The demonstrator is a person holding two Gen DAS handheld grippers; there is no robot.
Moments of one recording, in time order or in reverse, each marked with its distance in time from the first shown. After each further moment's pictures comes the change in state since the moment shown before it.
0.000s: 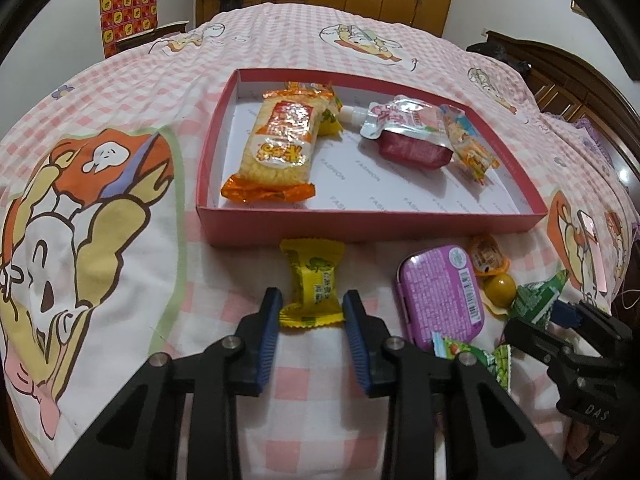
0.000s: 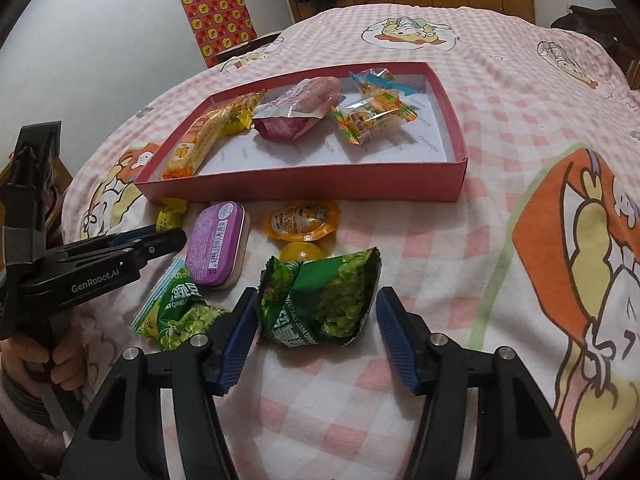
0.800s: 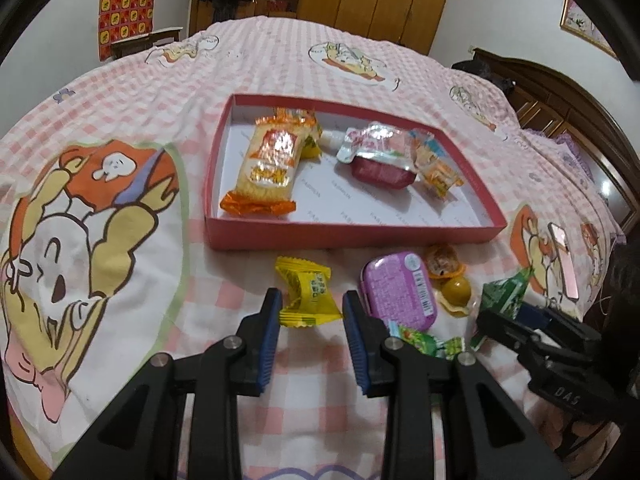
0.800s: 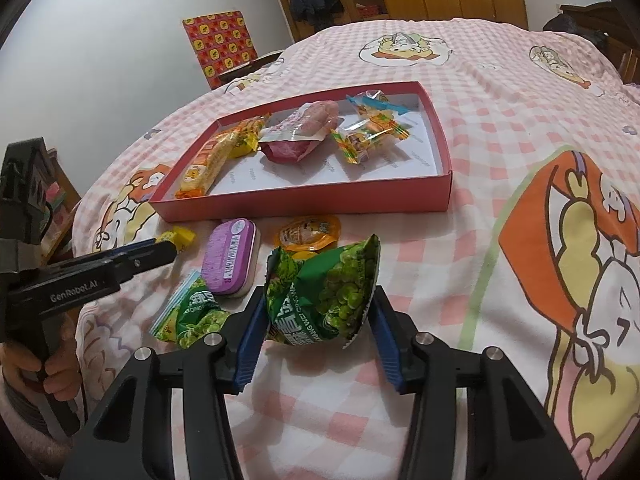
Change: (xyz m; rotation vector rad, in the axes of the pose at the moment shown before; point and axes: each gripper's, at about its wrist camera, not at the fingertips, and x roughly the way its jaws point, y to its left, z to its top) left arm -0.039 -0.001 -0.001 -0.022 -0.052 -0.077; right arm -0.019 0.000 -0.003 0.025 -0.072 0.025
